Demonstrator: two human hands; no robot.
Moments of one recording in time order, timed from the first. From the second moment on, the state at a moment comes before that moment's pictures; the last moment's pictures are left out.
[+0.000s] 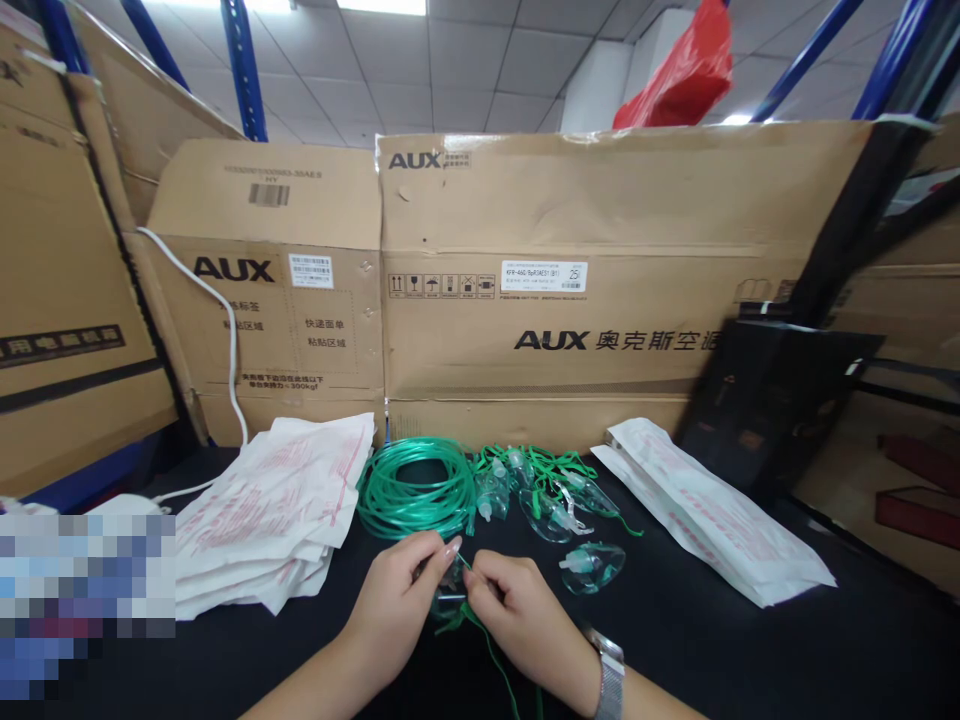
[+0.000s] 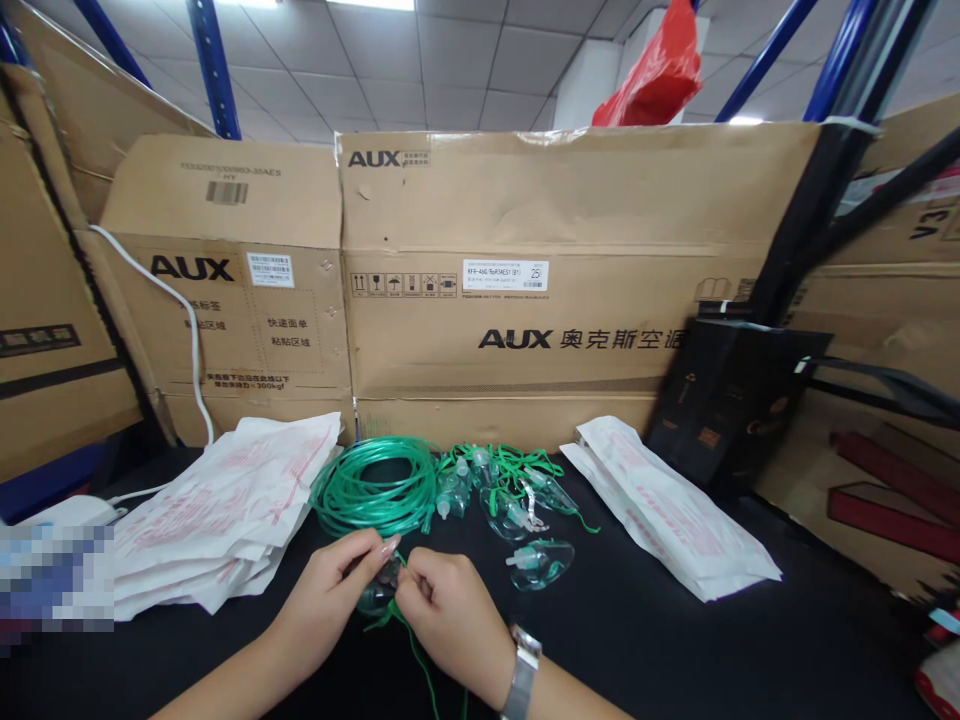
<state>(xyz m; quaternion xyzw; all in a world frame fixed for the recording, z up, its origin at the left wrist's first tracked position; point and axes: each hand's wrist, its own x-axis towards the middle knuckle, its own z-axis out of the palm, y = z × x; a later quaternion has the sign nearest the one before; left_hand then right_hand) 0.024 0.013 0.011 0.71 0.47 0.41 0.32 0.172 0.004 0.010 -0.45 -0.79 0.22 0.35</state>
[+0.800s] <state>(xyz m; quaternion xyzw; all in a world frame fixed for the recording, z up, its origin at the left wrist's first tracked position) 0.022 0.009 0.012 0.77 0.45 0.39 0.22 0.173 0.003 0.011 -0.44 -0.81 0.19 0.33</state>
